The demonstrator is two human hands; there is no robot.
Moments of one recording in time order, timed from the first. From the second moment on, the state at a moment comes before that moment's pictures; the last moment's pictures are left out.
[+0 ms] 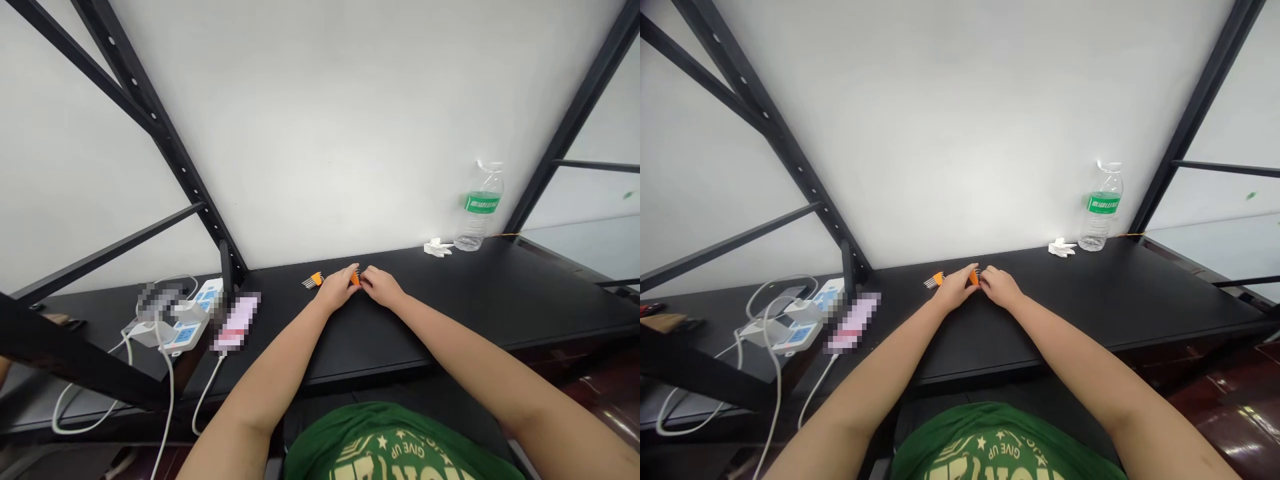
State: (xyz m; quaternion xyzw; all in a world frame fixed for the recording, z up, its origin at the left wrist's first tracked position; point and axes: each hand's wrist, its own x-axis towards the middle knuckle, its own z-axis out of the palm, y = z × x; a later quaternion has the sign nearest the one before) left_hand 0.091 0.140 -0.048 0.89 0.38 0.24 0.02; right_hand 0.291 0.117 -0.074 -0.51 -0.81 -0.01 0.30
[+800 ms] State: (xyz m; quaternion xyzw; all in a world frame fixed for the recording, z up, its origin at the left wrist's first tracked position) left_hand 0.096 0.138 -0.046 0.93 0.31 0.19 0.04; right_hand 0.295 0.118 -0.073 -0.52 -0.80 0.02 0.30
